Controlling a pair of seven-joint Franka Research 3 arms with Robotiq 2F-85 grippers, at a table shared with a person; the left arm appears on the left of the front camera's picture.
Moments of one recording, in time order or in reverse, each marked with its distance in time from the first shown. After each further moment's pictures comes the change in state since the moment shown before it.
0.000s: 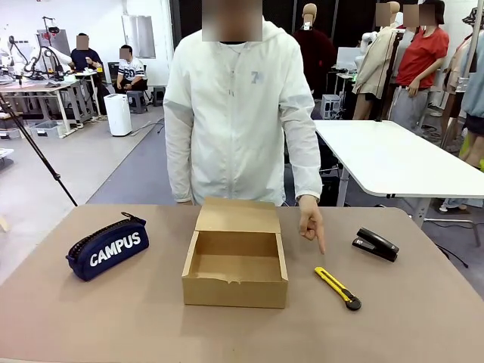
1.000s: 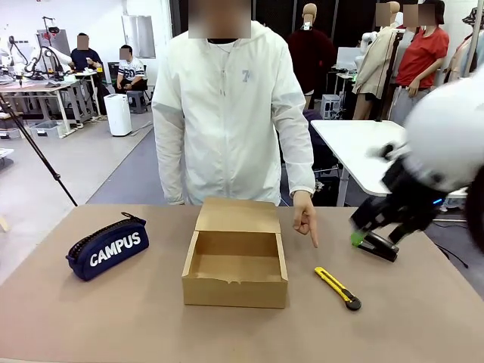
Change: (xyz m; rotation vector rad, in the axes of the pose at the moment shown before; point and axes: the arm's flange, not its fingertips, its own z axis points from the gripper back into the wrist) left arm 0.001 0.000 0.000 0.001 0.004 0.001; right arm -0.073 0.076 -0.294 -0.842 0.522 0.456
